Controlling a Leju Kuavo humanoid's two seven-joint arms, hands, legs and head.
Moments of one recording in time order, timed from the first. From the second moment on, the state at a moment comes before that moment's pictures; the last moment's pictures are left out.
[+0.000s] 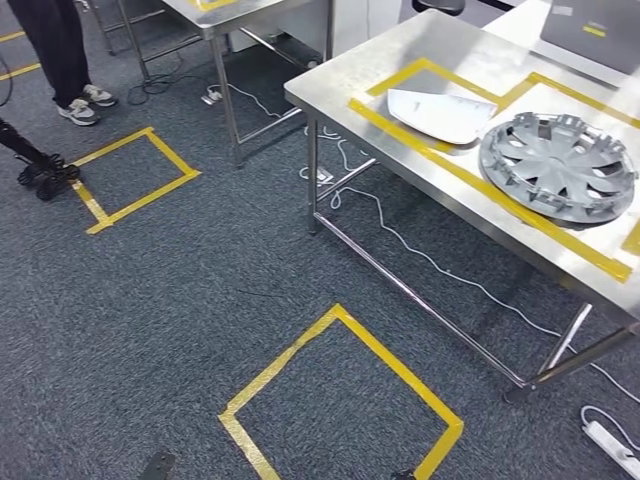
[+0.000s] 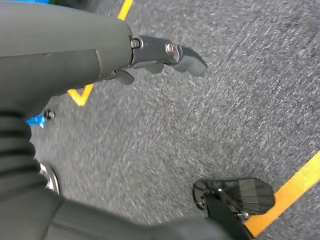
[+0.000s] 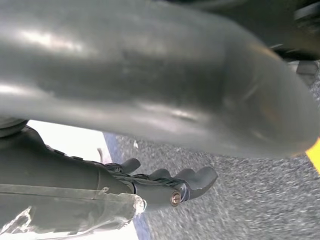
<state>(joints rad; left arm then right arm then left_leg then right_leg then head) -0.08 -0.05 0.35 -0.20 -0.63 0.18 -0.07 -0.10 0.23 -1.09 -0.19 1.38 -0.24 0.05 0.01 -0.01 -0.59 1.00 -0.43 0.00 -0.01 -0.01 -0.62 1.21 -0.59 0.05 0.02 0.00</state>
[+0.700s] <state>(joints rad) -0.07 -0.09 0.41 -0.20 -0.60 0.22 -0.01 -0.10 0.21 -1.08 -0.19 1.41 -0.25 0.06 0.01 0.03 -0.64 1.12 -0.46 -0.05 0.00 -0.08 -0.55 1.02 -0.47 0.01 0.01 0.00</state>
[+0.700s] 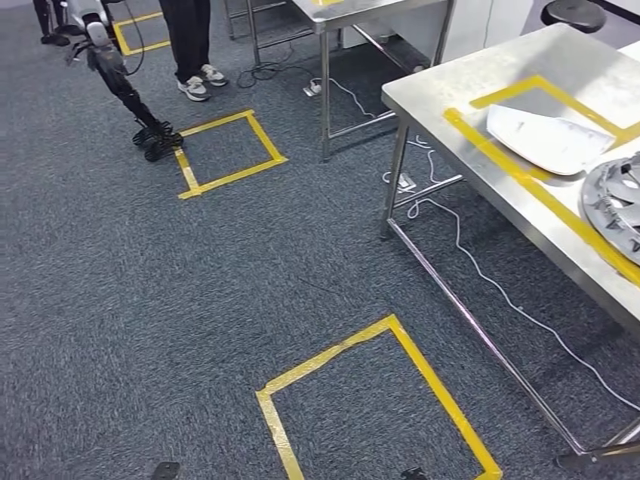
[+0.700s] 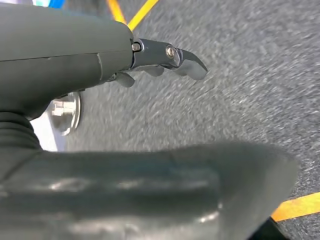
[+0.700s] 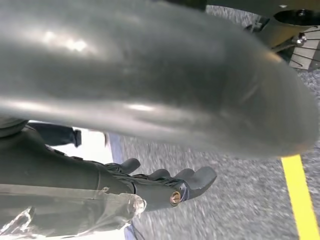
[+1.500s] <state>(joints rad) -0.07 -0.15 0.35 -0.20 -0.77 0.28 0.00 -0.10 0.15 -1.08 -0.20 1.39 -0.26 0.07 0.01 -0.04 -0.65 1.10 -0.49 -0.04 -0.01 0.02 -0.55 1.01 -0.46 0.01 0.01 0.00</state>
